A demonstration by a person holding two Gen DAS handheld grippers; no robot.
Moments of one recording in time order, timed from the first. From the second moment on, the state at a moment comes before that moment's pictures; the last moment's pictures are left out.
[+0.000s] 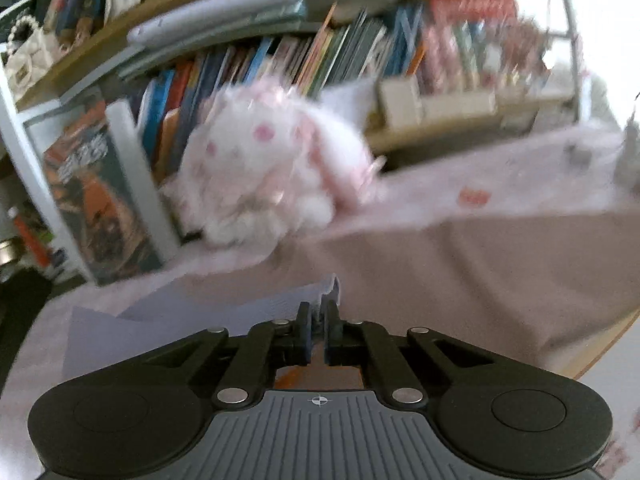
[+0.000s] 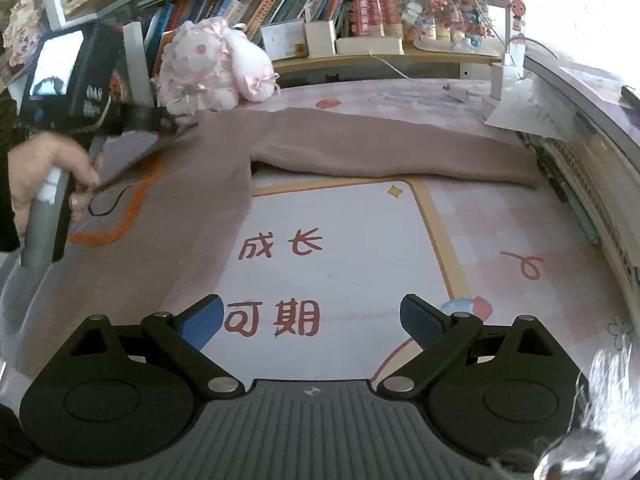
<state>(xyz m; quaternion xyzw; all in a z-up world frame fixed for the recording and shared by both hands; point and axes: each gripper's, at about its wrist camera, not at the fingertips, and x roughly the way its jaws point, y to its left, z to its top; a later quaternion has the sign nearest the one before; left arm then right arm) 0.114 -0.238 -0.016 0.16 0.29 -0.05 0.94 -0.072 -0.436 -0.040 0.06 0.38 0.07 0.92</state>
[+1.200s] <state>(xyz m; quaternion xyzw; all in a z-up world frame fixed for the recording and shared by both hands) -0.069 0.045 -0.019 -0.04 0.38 0.11 0.92 -0.086 -0.347 -0.034 0.07 0.41 0.07 0.91</state>
